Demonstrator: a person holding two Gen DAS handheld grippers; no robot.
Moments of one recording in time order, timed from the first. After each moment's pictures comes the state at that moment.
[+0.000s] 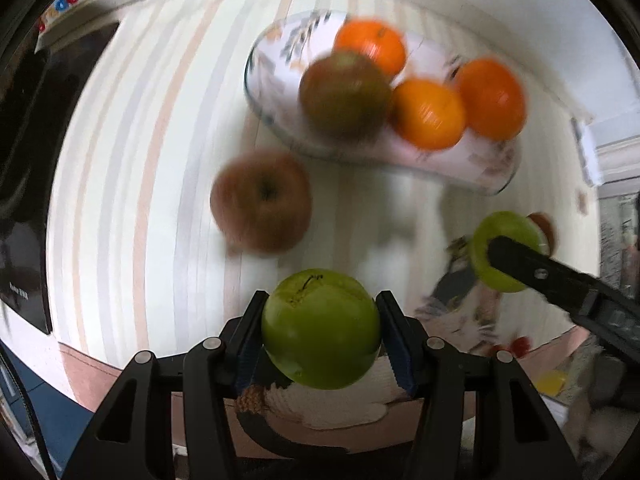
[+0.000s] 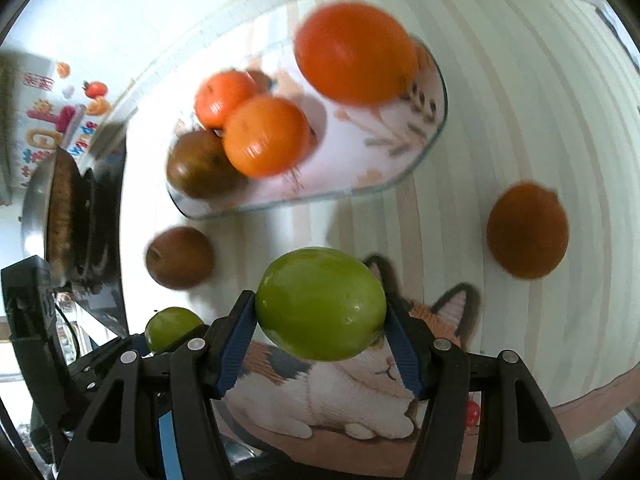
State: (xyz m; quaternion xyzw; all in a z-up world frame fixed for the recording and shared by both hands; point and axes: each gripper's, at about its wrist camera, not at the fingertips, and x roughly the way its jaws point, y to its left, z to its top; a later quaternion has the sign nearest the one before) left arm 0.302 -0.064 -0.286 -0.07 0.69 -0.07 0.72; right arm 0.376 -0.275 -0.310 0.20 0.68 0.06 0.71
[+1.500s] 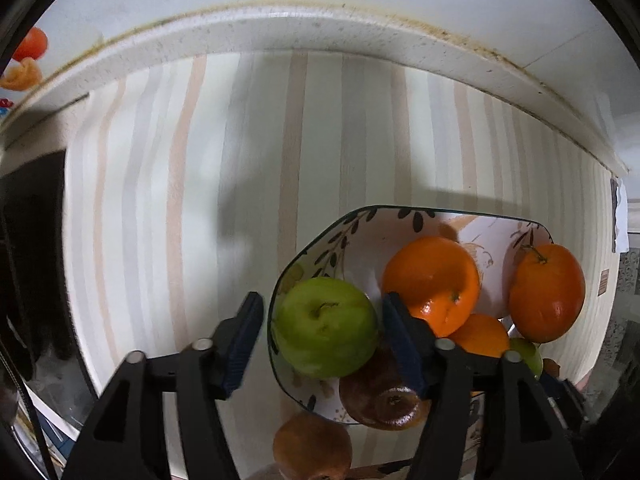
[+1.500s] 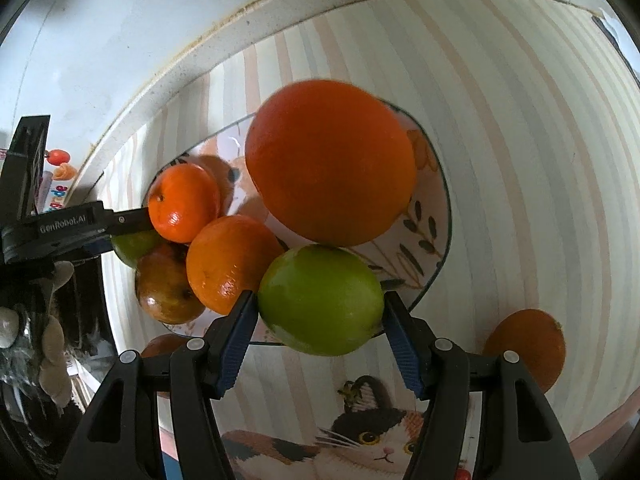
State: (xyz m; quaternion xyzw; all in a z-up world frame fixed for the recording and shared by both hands) left arm 0.497 -0.048 -0.318 -0.02 0.72 -0.06 0.69; right arm 0.457 -0.291 -0.332 0.22 0.67 -0.01 0.71
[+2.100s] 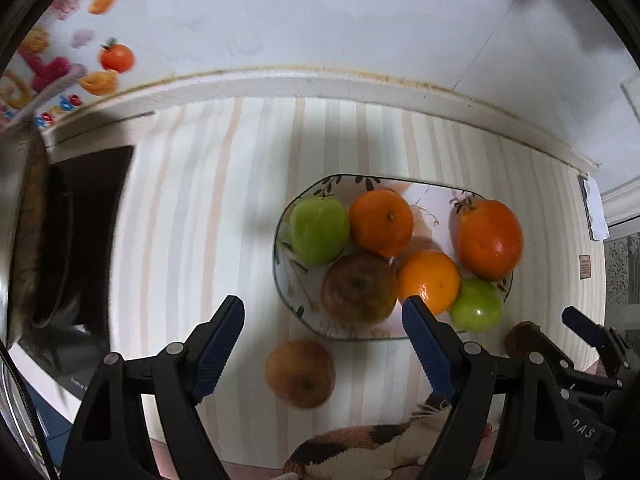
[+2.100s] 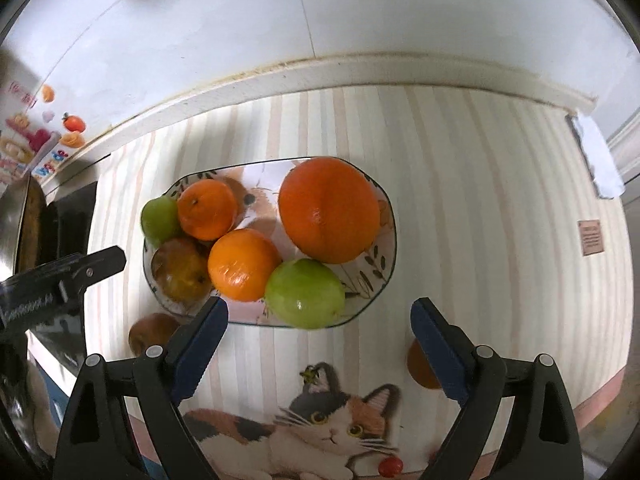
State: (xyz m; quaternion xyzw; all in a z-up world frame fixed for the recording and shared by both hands) left arm 0.398 -0.051 -0.219 -0.01 0.63 -0.04 0.78; right arm 0.444 -0.274 -0.246 0.08 0.63 -0.02 0.77
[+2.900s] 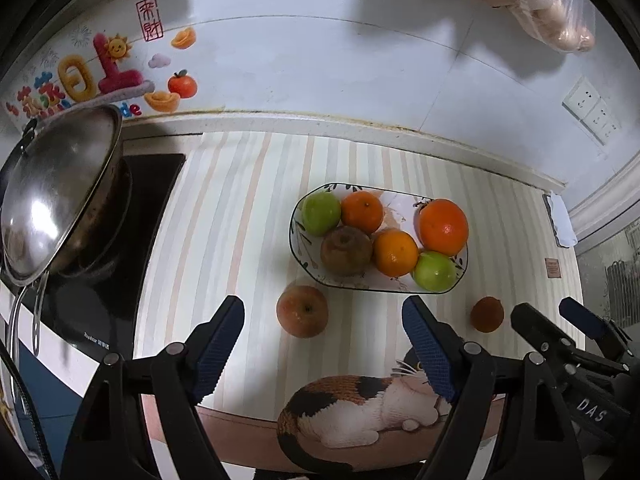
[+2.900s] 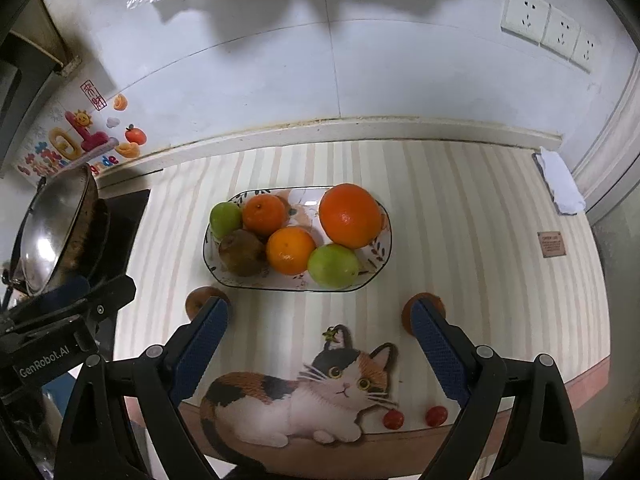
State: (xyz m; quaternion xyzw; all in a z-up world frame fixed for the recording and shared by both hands) left arm 0.307 -0.037 -0.149 -0.04 0.56 -0.03 0.83; right arm 0.358 -0.248 -0.145 0.07 0.55 0.00 0.83
